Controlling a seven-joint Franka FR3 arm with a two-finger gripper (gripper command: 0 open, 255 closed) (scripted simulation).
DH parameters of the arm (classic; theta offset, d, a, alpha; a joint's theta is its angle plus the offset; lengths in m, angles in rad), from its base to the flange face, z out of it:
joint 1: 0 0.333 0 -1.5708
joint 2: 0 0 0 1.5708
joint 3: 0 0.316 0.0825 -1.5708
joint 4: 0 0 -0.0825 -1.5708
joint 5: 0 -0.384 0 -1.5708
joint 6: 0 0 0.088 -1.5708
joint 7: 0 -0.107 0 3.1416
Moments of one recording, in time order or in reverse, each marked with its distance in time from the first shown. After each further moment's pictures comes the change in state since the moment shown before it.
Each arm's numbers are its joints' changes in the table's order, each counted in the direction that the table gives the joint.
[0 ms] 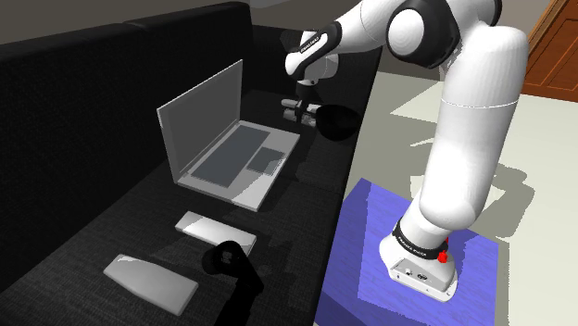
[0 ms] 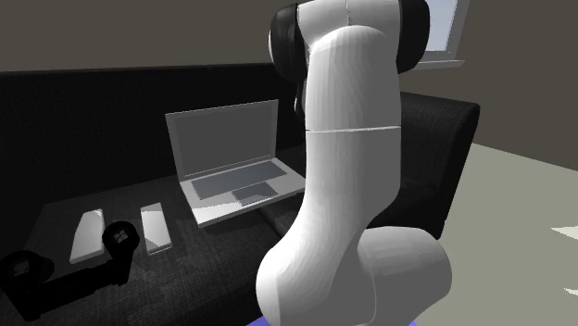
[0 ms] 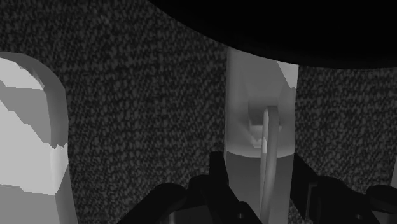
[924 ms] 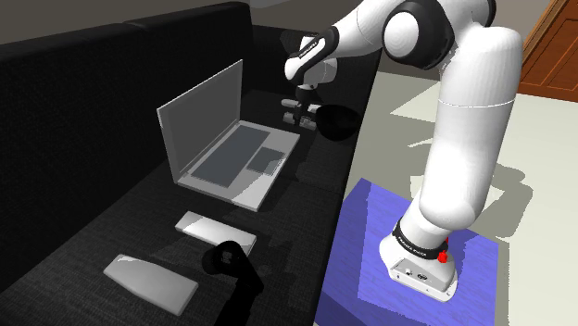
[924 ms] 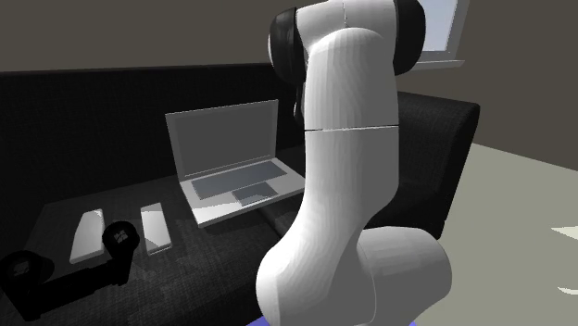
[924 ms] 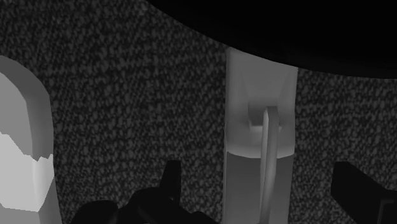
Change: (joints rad) arm -0.003 0.024 0.006 0.013 -0.014 0.035 0.010
